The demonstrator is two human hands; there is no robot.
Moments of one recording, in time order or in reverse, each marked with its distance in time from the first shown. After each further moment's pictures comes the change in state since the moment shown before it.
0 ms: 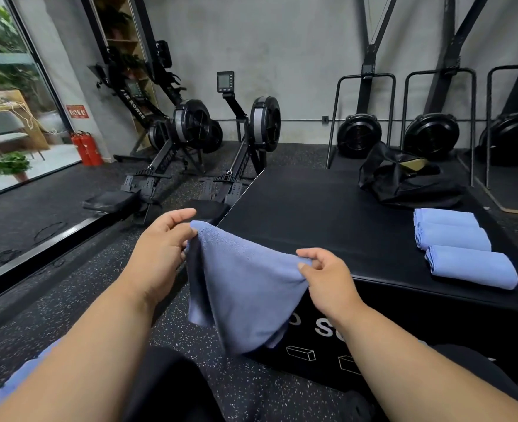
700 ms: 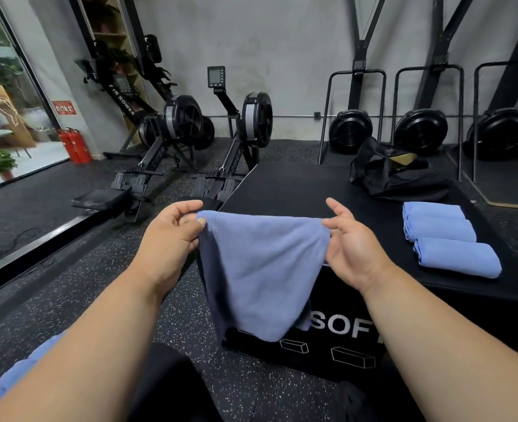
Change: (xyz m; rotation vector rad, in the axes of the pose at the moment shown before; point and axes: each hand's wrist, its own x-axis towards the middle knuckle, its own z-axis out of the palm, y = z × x) left_hand 0.006 -0.012 0.017 -0.005 -0.120 0.056; right_hand 0.028 -0.043 -0.051 0.622 -0.148 0.158
